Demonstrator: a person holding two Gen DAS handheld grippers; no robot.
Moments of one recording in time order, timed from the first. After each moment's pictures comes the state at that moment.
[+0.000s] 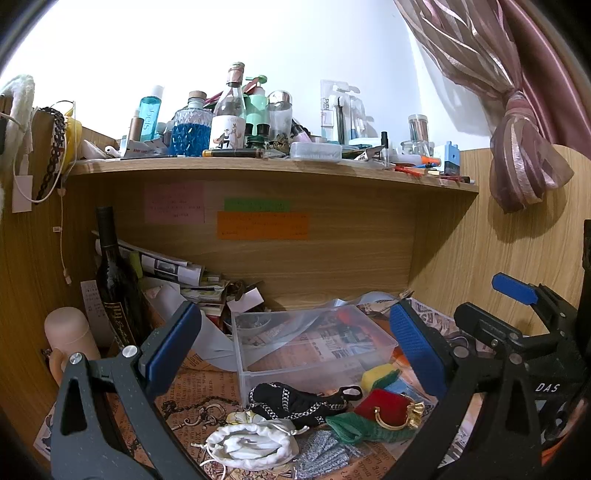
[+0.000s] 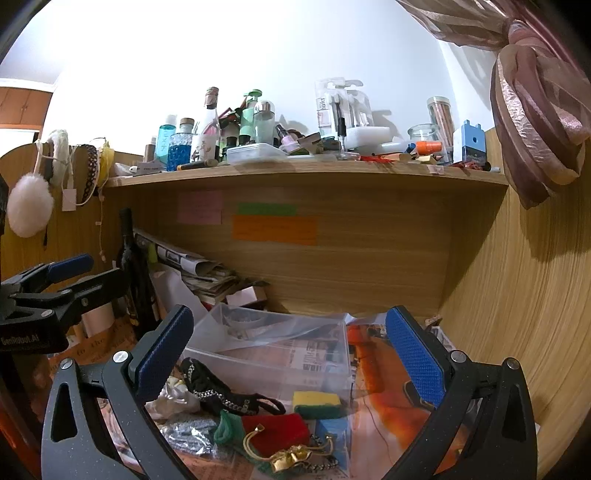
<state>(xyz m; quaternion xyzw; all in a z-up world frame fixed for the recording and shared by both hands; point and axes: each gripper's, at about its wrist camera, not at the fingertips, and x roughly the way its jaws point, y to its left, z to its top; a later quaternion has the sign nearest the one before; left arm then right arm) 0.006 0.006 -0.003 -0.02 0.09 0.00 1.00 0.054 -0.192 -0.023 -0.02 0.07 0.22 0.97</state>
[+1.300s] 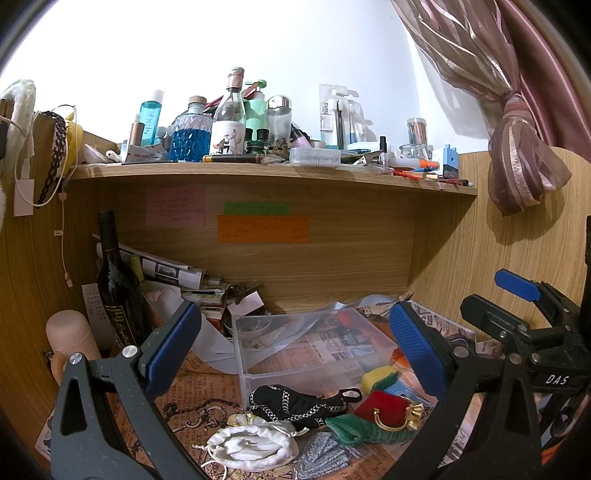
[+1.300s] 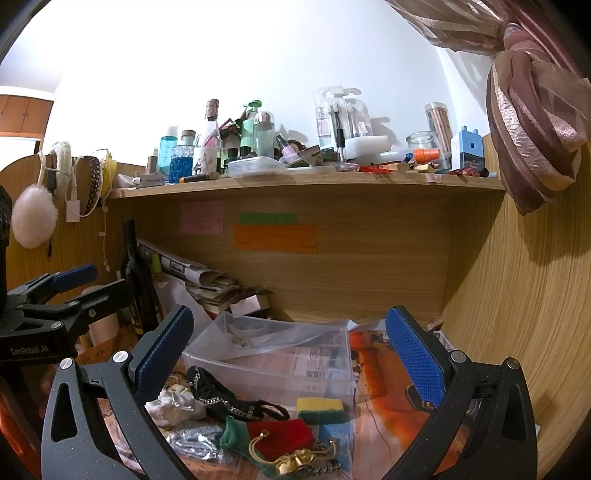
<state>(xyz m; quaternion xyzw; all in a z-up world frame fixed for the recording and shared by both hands) 0.005 0.007 -0.001 -0.02 0.08 0.00 1.00 0.048 -0.195 -0.019 -0.01 0.06 0.22 0.97</state>
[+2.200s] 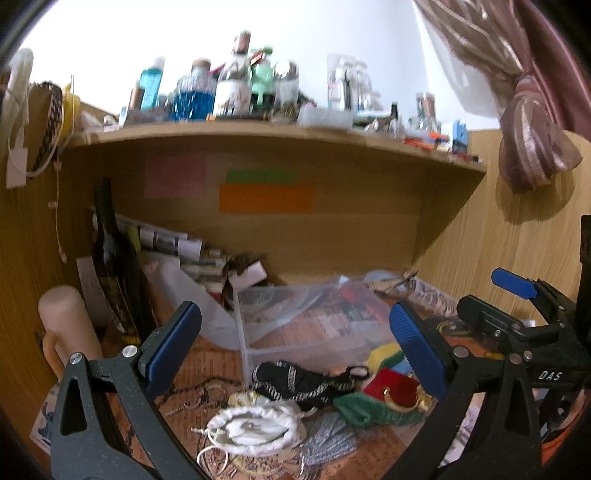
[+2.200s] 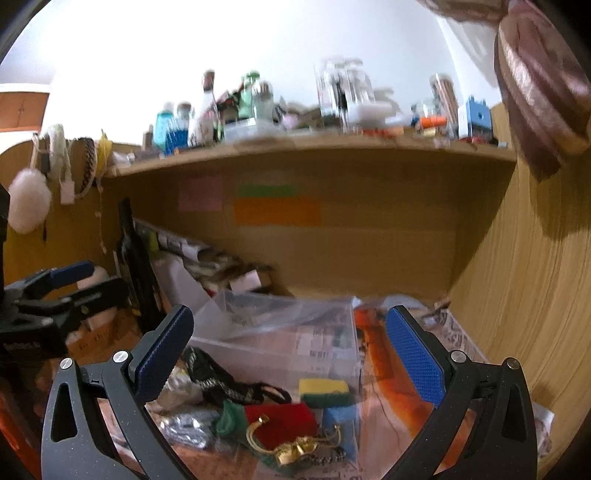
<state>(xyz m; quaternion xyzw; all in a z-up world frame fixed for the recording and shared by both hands) 0.022 0.016 -0.023 -0.03 0.14 0.00 0.99 0.068 -0.190 -0.042 -0.01 0.11 0.23 0.97</state>
